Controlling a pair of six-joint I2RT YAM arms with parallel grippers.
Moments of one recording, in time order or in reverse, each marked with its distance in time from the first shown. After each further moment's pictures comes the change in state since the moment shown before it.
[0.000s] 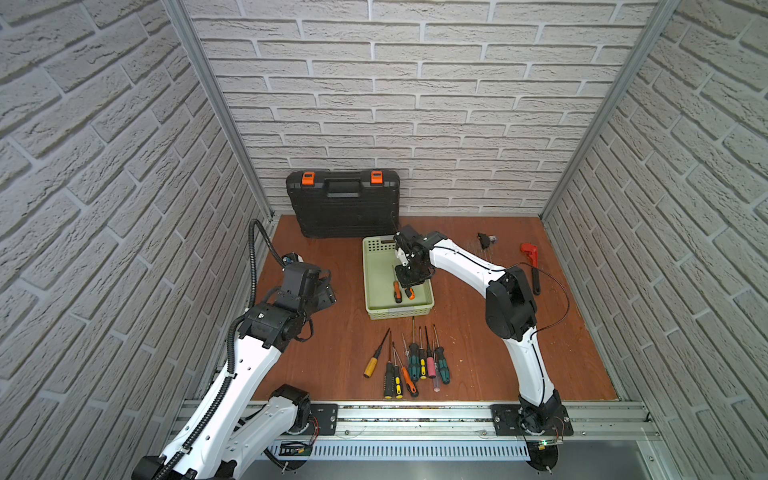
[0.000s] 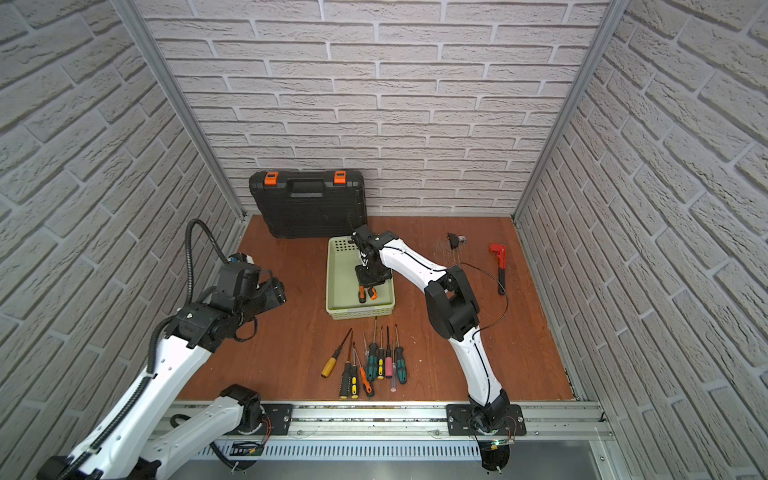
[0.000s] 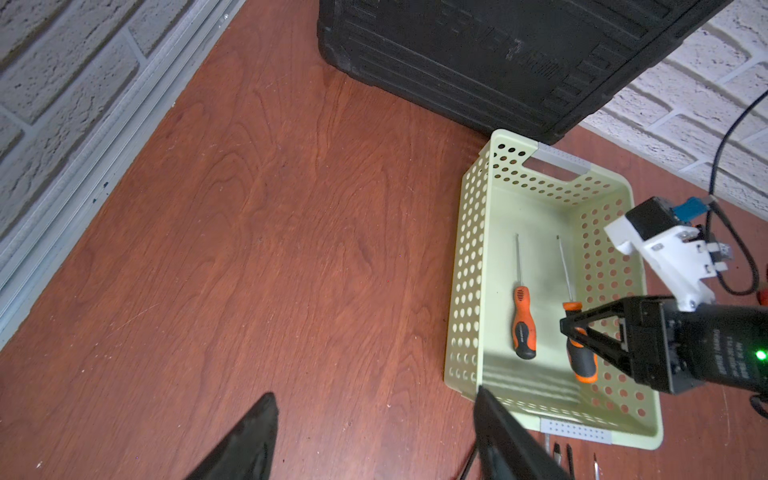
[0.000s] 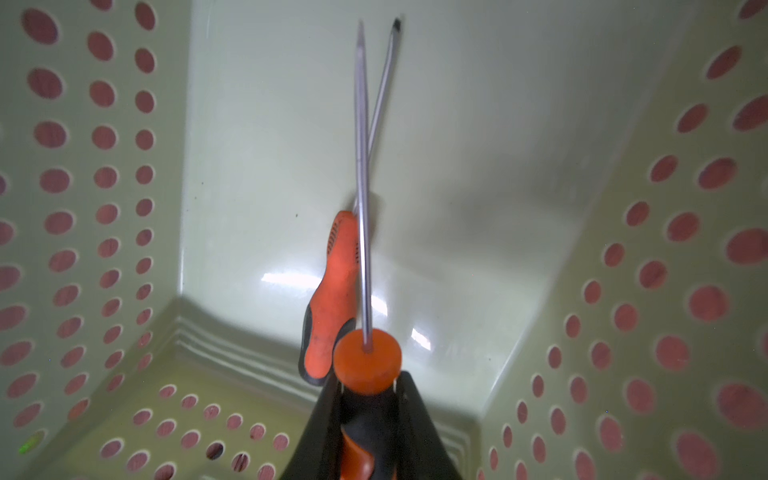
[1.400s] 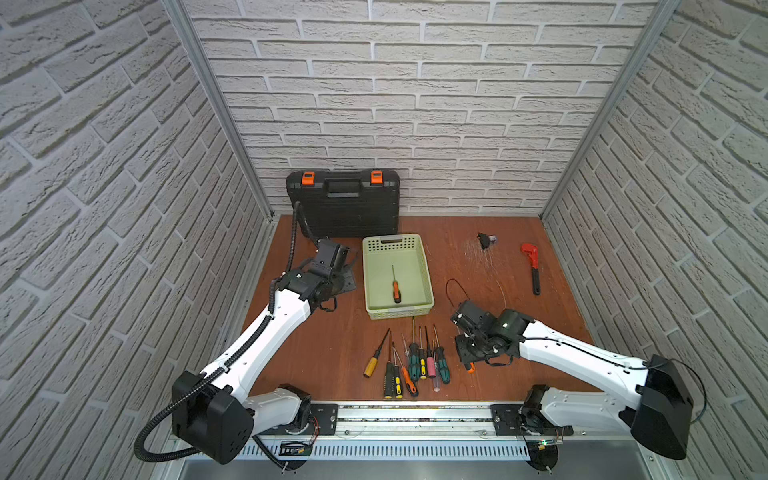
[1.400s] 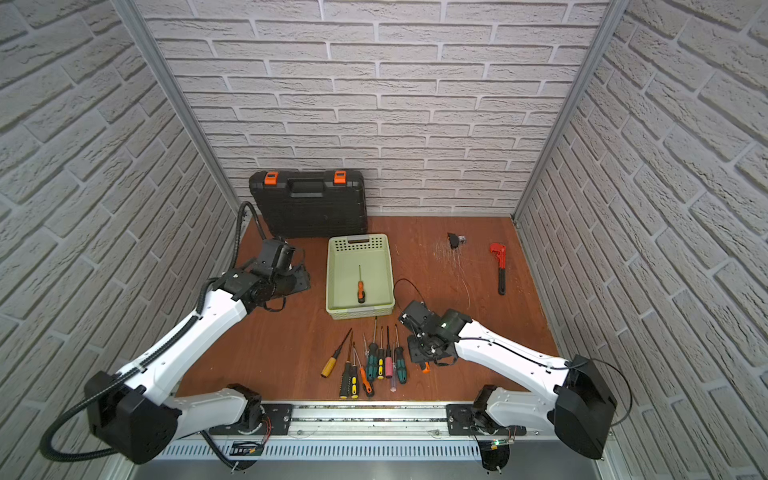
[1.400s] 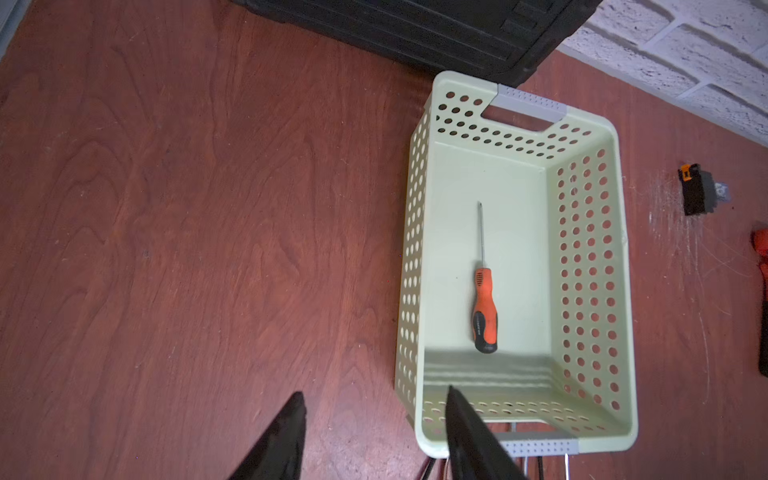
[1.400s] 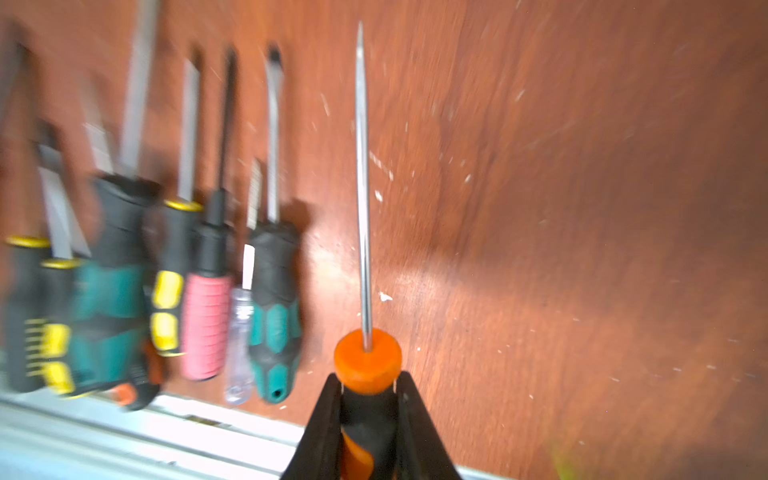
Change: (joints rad) left arm -0.071 0.335 0.124 0.105 0.095 0.015; right arm 0.194 -1.073 -1.127 0.055 0.166 0.372
